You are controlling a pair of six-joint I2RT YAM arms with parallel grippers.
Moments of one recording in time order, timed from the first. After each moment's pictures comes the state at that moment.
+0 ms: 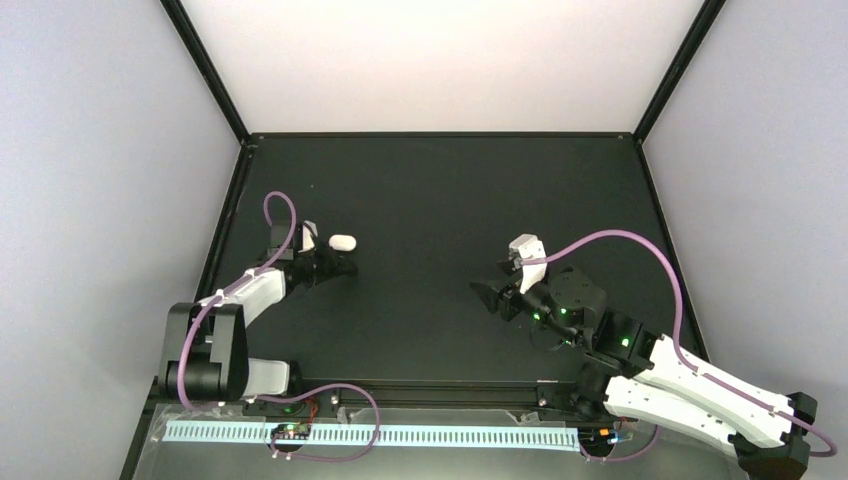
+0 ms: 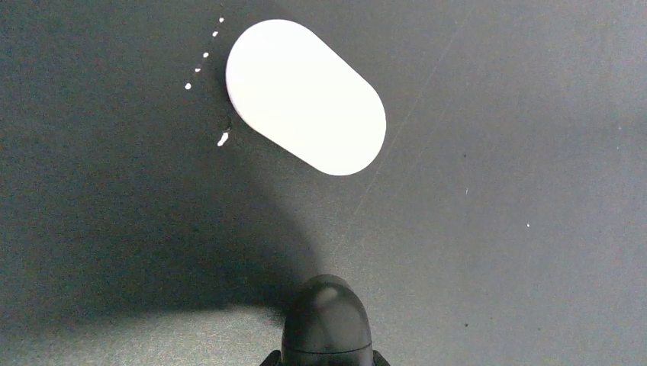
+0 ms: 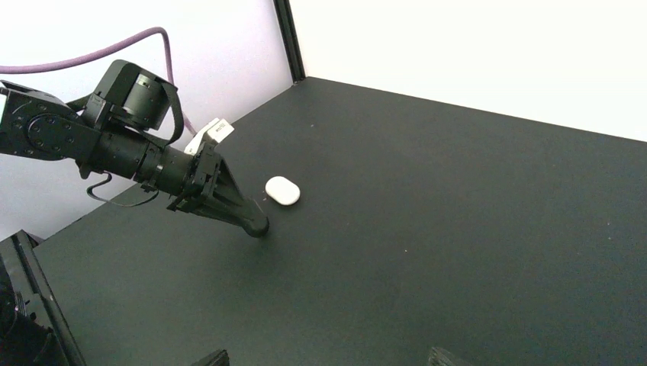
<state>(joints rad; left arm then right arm) -0.02 1.33 0.54 -0.12 0.35 -0.67 1.04 0.62 0.64 -0.27 0.27 0.27</state>
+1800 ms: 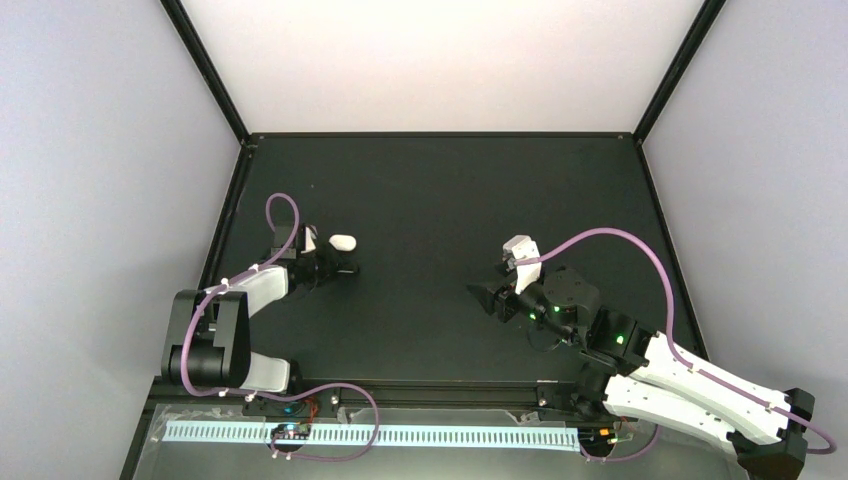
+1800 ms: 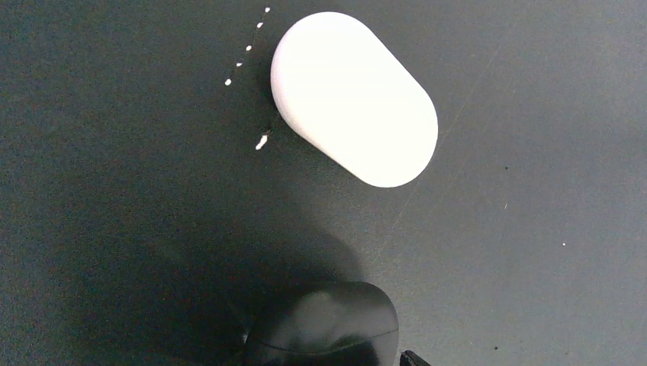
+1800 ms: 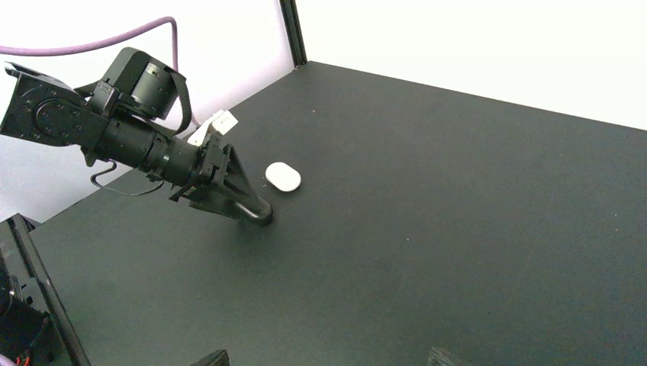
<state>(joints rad) -0.01 1.40 0.54 -0.09 0.32 -0.69 1.04 0.65 0.65 -0.28 0.25 0.27</state>
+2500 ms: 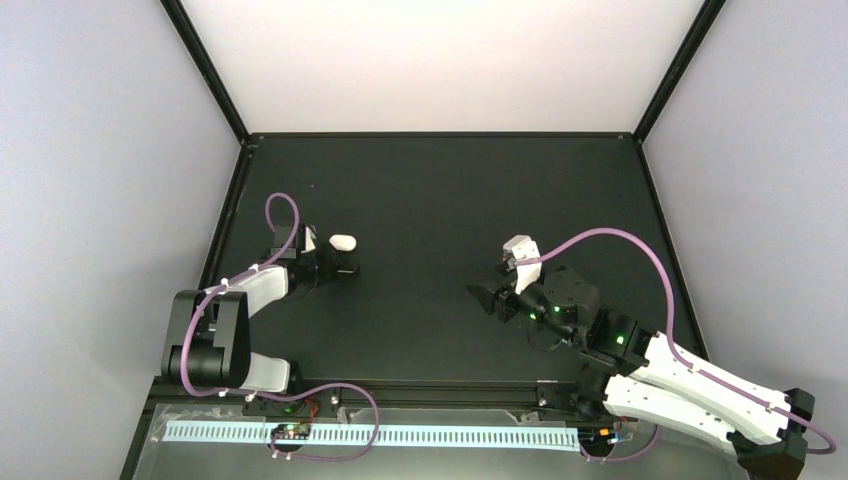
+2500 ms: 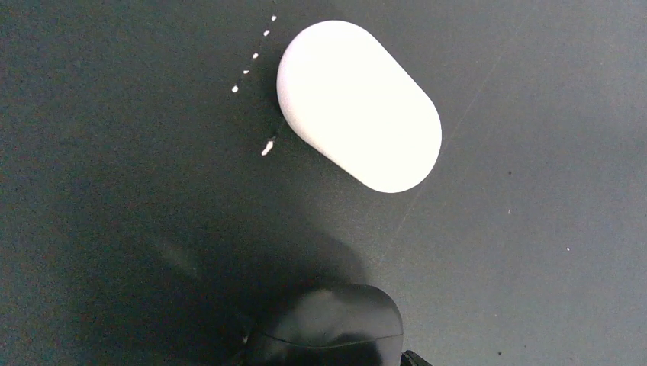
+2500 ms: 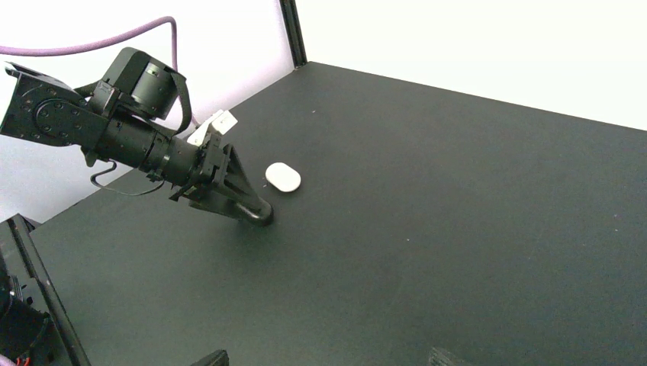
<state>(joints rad) -0.01 1.40 0.54 -0.09 0.31 -0.69 1.04 0.65 0.65 -0.28 0.25 0.27</state>
